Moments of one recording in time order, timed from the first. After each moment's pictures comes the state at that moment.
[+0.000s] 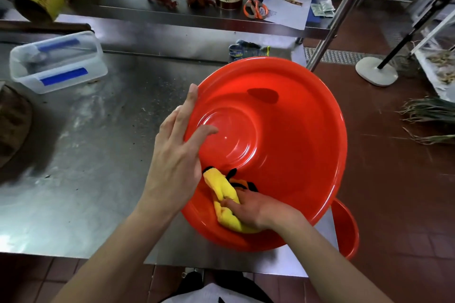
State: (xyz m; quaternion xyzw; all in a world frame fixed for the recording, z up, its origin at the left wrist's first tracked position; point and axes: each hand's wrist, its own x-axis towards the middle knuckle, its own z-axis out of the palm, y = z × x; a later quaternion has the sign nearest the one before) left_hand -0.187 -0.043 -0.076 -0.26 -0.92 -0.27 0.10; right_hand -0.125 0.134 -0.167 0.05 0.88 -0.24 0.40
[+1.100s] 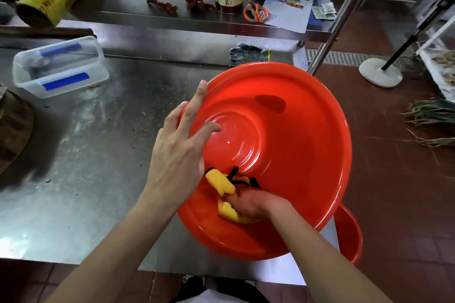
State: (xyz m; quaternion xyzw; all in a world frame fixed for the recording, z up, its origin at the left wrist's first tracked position) left_hand -0.203 -0.030 -0.064 -0.28 -0.93 -0.22 0.11; right_hand -0.157 0.144 -0.203 0.05 0.88 -0.24 0.41
